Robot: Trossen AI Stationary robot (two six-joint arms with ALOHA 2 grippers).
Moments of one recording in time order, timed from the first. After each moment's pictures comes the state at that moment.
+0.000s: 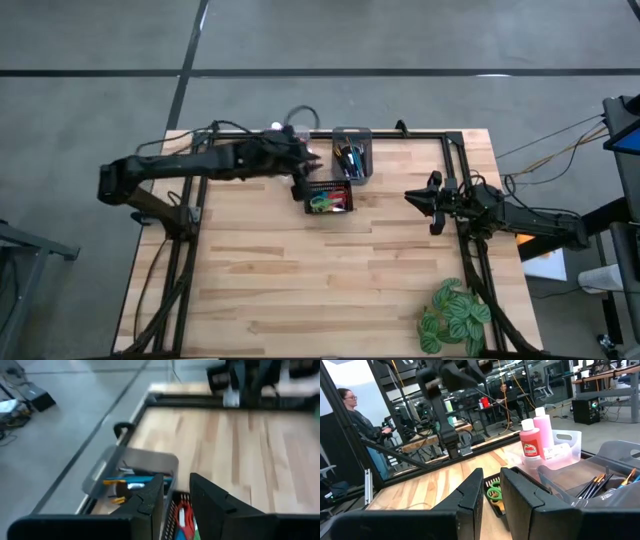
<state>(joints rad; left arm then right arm) 0.19 1.46 1.27 -0.33 -0.16 0.11 -0.19 0.05 0.01 0.11 0.00 0.32</state>
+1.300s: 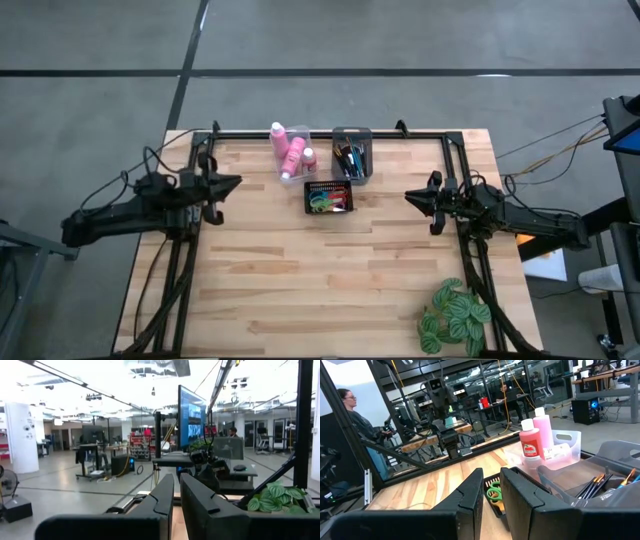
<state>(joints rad) 0.20 0.22 0.25 0.22 -0.01 0.06 -0.19 0.05 0.01 0.11 0.00 0.32</state>
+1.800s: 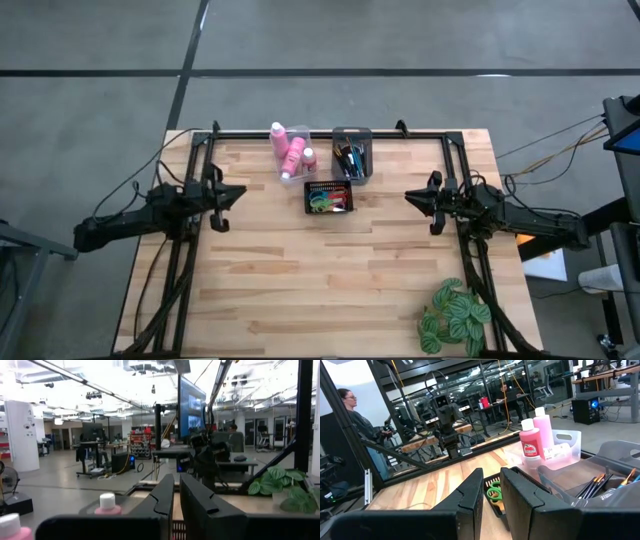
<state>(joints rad) 0.20 0.00 0.00 0.24 -0.01 0.05 -0.19 0.05 0.01 0.11 0.00 0.32</state>
